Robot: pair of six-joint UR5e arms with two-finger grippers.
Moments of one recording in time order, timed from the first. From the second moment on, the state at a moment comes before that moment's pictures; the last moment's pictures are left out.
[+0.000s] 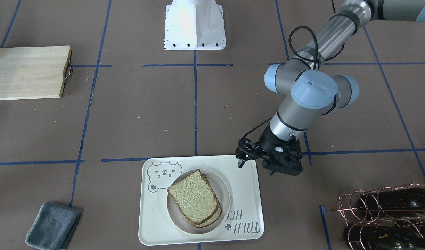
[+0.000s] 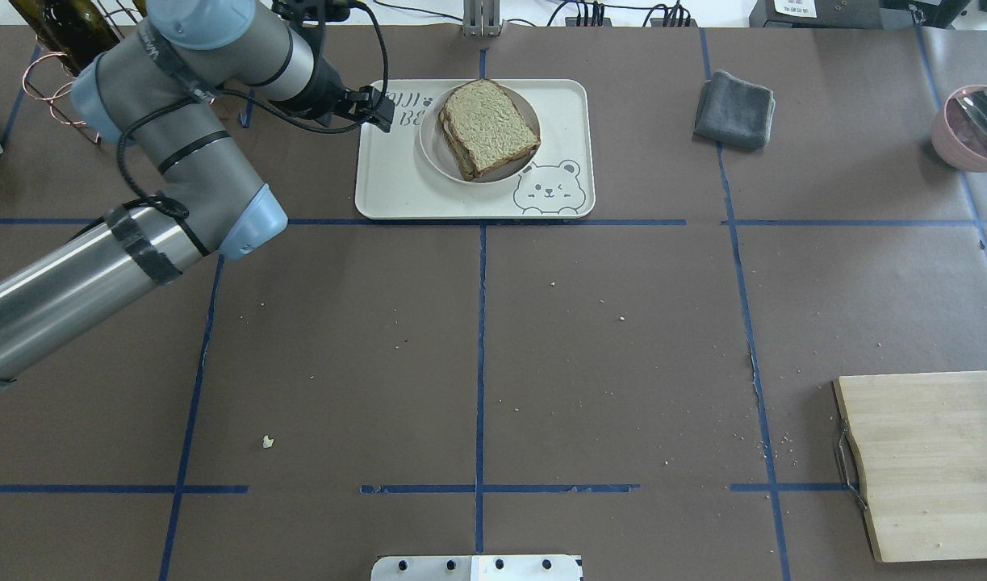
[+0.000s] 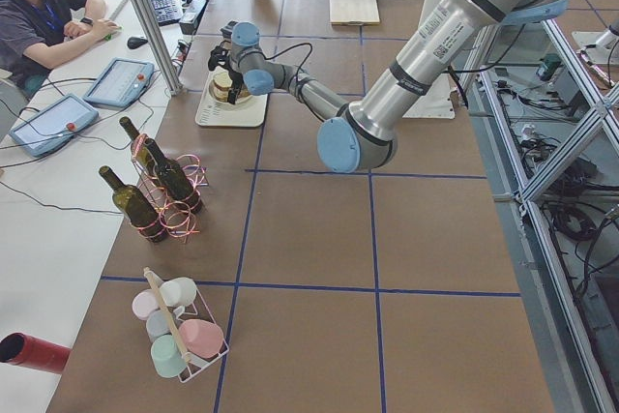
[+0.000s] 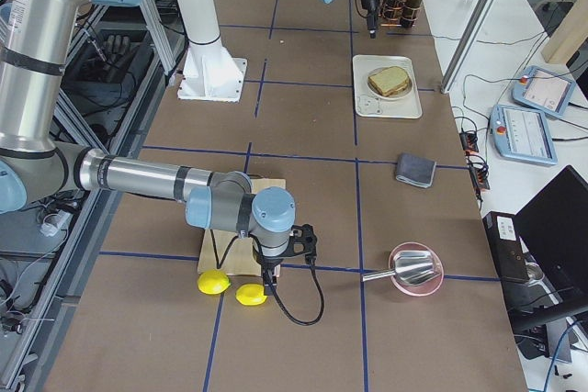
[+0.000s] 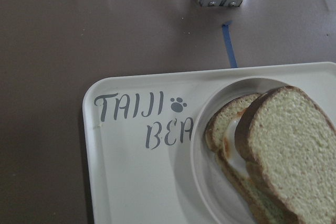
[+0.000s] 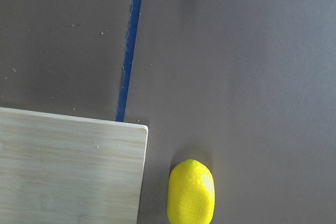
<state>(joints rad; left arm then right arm) -0.87 -2.26 -1.43 -2.03 -2.02 -0.84 1.56 -1.89 1.78 -1.57 2.28 -0.22</state>
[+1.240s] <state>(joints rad) -1.41 -1.48 -1.79 -1.77 -2.39 -0.11 1.53 -1.83 1.84 -1.57 2.34 -0.21</state>
